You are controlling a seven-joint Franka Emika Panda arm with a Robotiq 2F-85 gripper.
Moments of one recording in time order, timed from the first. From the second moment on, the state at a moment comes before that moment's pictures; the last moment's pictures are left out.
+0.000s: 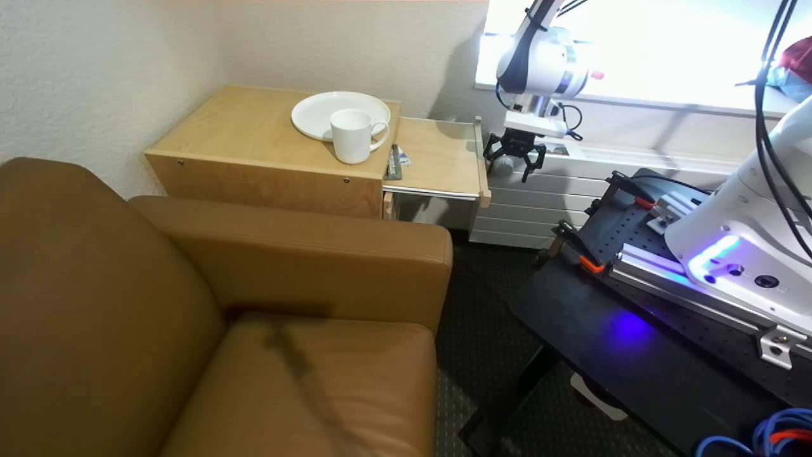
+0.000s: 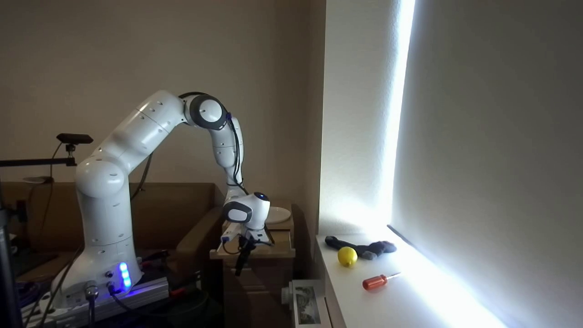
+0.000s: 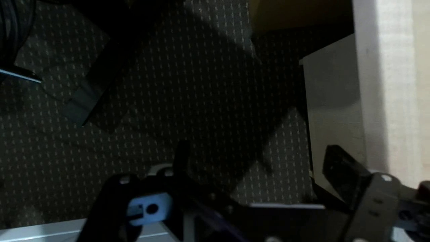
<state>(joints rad) -0.31 0.71 0.09 -2.31 0.48 2.81 0.24</state>
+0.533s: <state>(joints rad) -0.18 0.72 0.15 -2.29 0.51 3.05 0.32</state>
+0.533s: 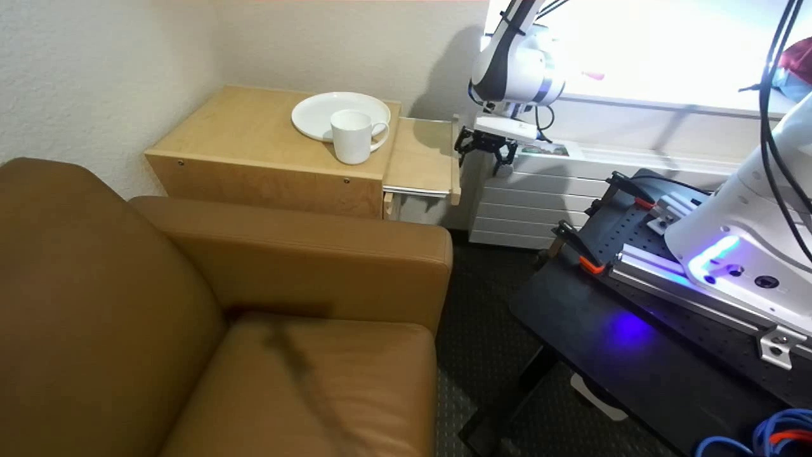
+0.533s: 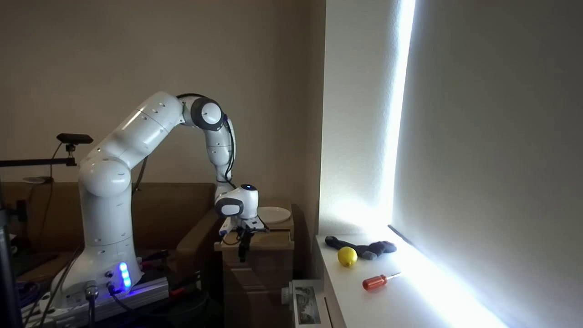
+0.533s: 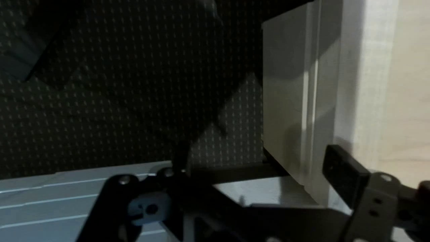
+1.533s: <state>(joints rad) -0.17 0.72 0.14 -2.26 0.51 3.12 0.45</state>
